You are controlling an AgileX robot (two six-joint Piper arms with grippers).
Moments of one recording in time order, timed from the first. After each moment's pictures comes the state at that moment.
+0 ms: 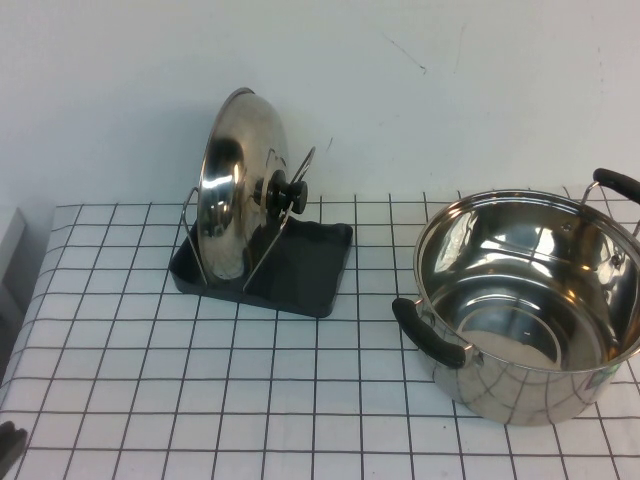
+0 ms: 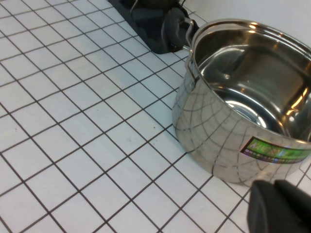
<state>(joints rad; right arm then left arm) 0.39 0.11 -0.45 0.22 0.91 -0.52 -0.24 0.25 -0.44 -0.45 0.65 0.57</state>
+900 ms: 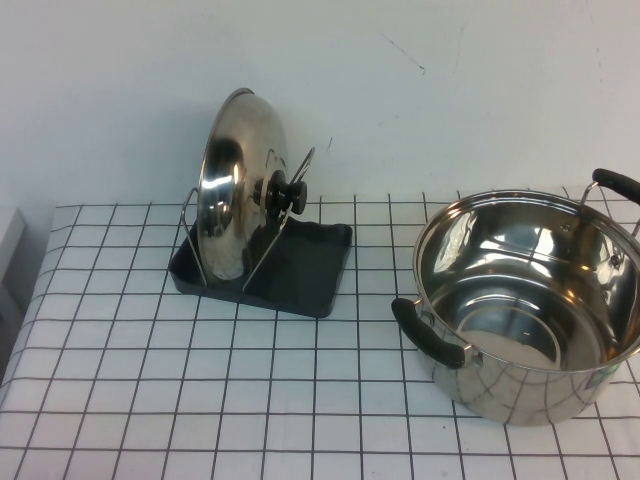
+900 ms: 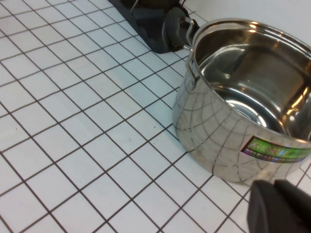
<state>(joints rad) 0.39 0.11 -0.45 0.22 0.91 -0.52 -0.13 -0.01 -0.02 -0.12 0.36 0.11</state>
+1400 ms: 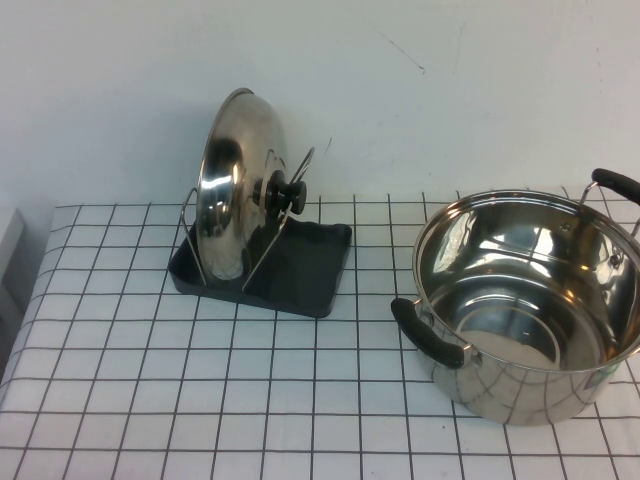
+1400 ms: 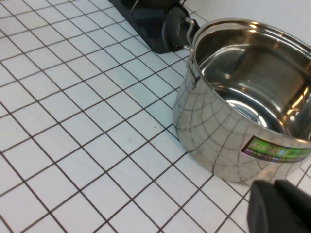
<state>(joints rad) 0.39 0.11 -0.45 0.22 0.91 -0.52 -0.14 -0.01 0.02 -0.15 0.36 0.05</state>
